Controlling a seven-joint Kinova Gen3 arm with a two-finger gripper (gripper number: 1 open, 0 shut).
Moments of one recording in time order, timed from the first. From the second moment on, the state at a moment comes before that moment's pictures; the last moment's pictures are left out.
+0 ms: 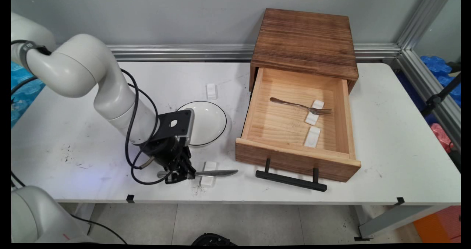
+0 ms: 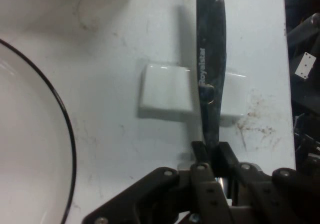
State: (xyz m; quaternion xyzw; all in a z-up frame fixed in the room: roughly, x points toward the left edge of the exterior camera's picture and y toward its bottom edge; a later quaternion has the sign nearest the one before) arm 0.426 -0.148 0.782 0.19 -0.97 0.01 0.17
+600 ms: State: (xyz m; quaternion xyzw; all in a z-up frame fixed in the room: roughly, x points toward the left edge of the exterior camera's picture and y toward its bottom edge) arm 0.433 -0.132 0.826 0.18 -0.97 0.00 0.18
